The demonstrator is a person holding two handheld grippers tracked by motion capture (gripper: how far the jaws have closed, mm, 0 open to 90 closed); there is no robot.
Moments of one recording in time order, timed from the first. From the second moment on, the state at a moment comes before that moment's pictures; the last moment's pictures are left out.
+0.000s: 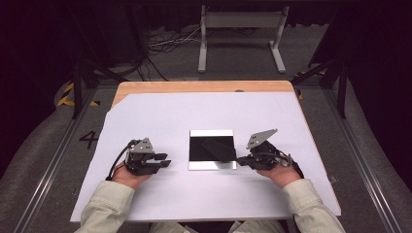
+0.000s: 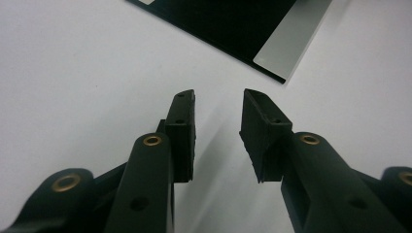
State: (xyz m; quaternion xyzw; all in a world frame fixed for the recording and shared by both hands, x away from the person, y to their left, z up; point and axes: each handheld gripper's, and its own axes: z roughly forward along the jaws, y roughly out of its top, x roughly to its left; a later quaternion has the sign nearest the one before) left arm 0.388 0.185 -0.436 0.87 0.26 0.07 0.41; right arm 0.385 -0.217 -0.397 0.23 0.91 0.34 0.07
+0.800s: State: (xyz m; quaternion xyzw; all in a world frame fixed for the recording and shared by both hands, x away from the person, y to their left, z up) left arm 0.388 0.184 -0.437 0.87 0.26 0.07 0.41; right arm 0.384 -0.218 -0.401 0.24 0.85 0.45 0.09
